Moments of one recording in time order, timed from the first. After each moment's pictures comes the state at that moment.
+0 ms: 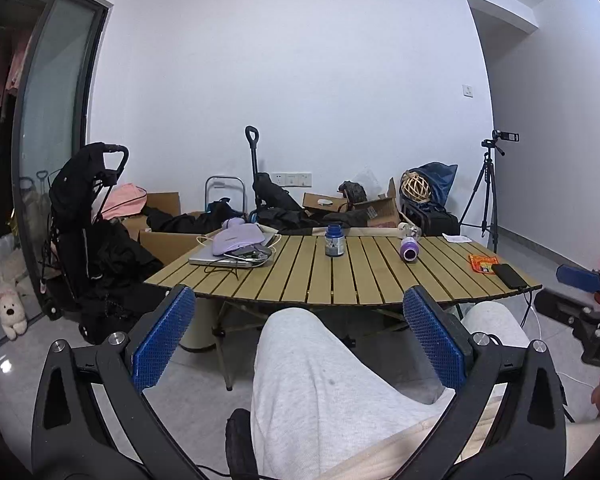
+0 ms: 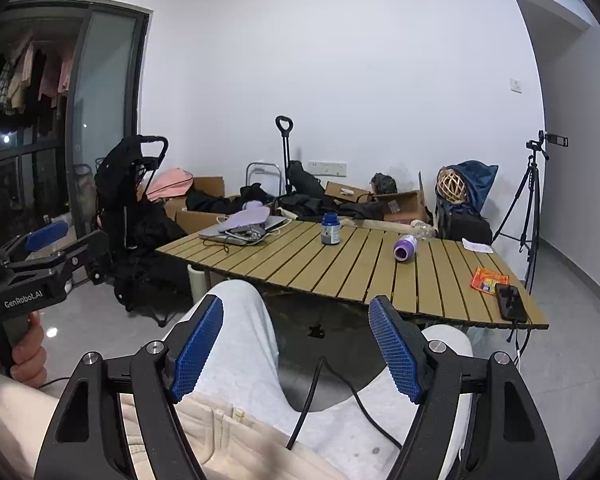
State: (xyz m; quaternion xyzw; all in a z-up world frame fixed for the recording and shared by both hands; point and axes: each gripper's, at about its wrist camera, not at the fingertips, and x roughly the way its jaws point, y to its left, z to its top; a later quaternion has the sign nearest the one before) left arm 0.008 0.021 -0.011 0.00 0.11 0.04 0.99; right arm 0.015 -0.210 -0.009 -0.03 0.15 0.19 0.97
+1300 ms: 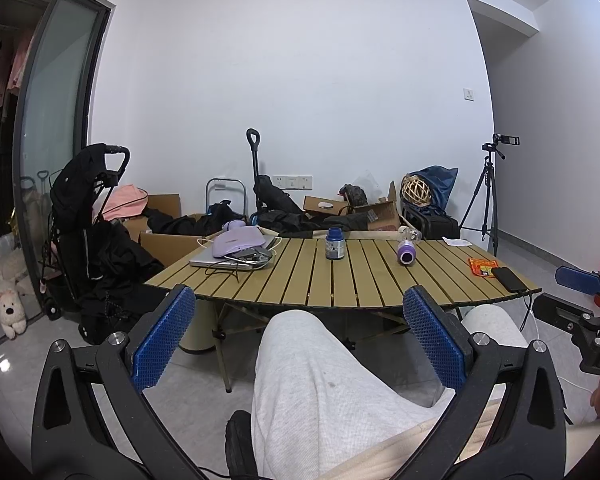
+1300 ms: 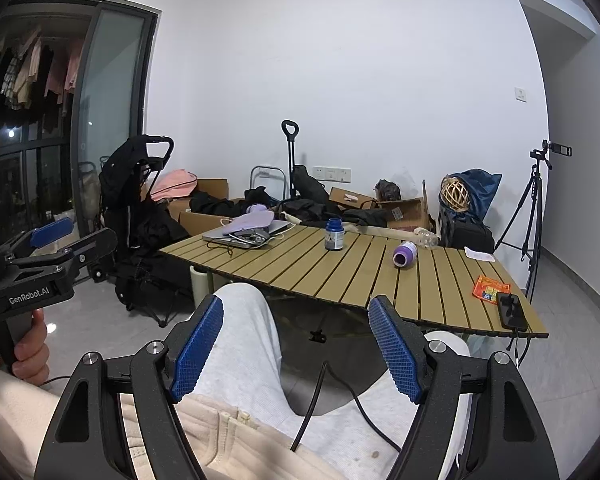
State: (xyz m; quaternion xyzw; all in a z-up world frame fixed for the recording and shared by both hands) left arm 0.004 0.022 -0.011 0.00 0.10 0.04 0.99; right arm 0.008 -0.201 -0.009 -0.04 0.14 0.20 0.97
